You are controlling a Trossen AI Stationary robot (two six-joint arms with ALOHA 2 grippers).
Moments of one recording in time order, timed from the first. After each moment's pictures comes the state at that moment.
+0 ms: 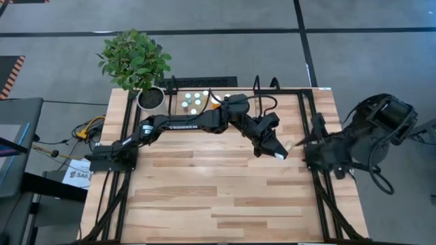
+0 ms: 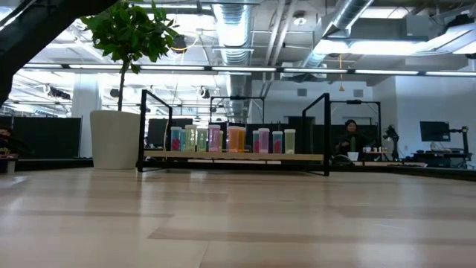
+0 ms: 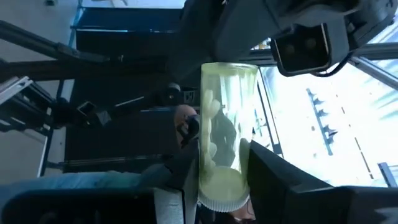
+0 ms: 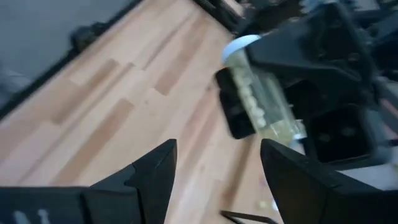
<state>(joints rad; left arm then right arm) 0.03 2.29 2.36 0.17 0.82 -1.67 0.80 1.28 2.01 -1.57 0.55 -0.05</state>
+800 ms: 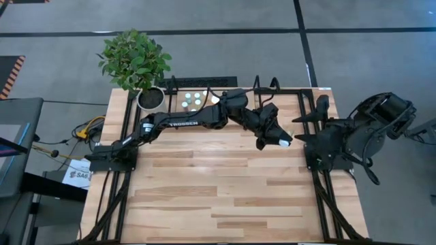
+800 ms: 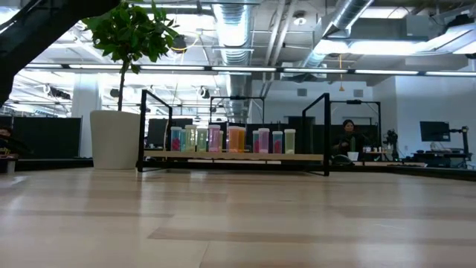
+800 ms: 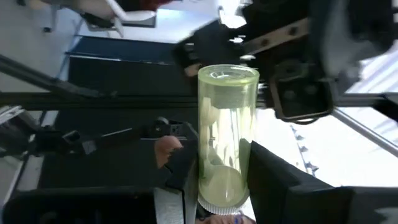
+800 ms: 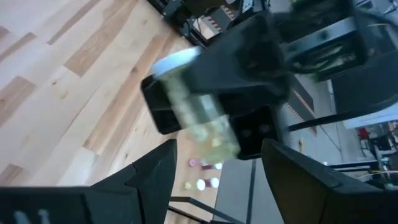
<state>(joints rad) 0.06 2.29 2.36 0.21 0.71 -1.77 0.73 1.27 2.02 -1.57 0.83 -0.22</state>
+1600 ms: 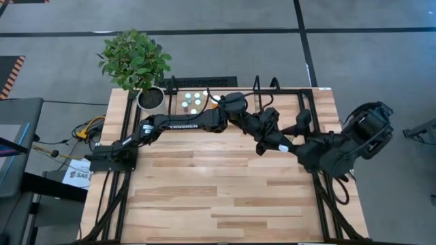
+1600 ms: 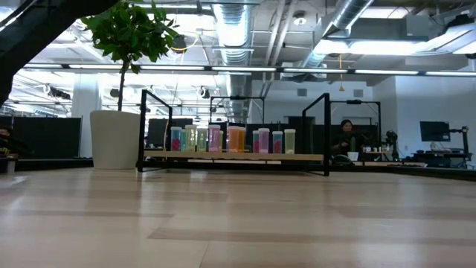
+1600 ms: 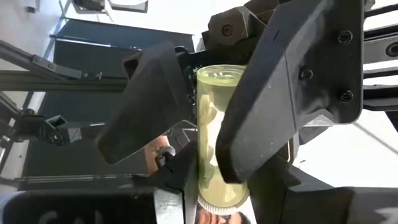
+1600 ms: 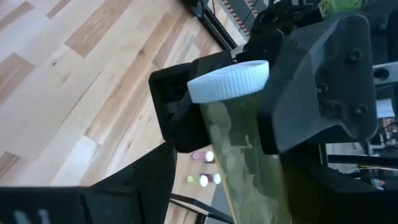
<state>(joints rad) 0.04 2.29 2.36 0.26 0.71 -1.83 0.70 1.41 2.02 -1.57 0.80 -0.22</state>
